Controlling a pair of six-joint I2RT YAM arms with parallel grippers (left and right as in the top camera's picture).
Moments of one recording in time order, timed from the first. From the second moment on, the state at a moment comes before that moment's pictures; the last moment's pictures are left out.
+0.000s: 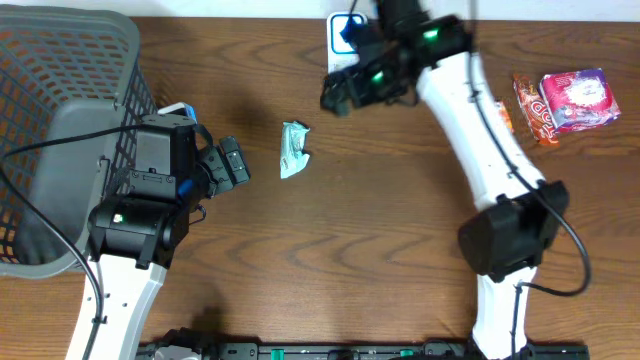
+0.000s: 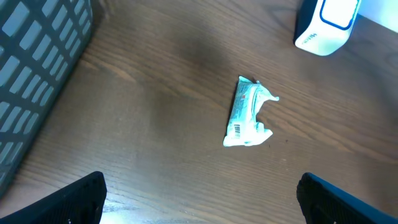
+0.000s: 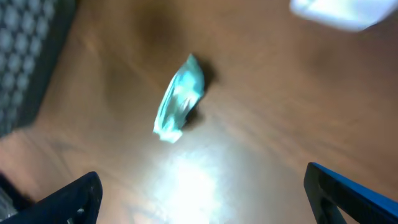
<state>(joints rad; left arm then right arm) -0.18 1.11 1.12 -0.87 -0.04 -0.48 0.41 2.14 2.17 -1.21 -0.38 0.03</state>
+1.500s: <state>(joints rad) -0.18 1.11 1.12 -0.87 -0.04 -0.48 0.56 2.23 1.56 -0.40 -0.43 0.54</state>
